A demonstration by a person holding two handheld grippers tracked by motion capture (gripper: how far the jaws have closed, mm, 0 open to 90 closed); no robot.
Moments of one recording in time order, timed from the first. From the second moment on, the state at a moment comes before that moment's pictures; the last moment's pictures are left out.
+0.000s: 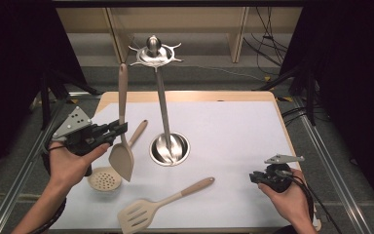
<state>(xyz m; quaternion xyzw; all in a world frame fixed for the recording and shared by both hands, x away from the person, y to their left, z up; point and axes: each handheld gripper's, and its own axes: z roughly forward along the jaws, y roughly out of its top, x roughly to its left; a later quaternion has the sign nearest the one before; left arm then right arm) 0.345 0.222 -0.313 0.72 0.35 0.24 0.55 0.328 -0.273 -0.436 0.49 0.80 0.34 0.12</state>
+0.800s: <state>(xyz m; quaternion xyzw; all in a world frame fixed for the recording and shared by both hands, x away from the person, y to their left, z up) 0.361 0.218 -0.307 0.73 0.34 0.22 0.54 0.327 -0.273 -0.434 0.49 0.80 0.32 0.13</state>
